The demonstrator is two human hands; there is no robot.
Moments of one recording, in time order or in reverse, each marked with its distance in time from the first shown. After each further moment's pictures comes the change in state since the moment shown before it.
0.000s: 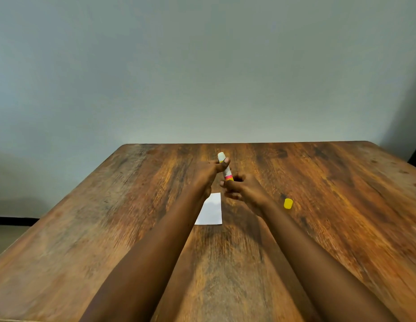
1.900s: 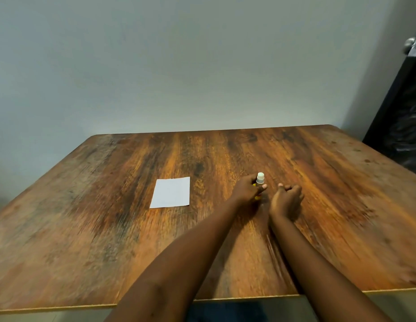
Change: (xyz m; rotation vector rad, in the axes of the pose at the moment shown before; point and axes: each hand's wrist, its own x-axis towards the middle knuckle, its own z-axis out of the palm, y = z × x) left_hand -0.040 -0.093 0.149 0.457 -0.416 0.152; right_hand -0.069 0.079 -0.110 -0.248 1.219 0.282
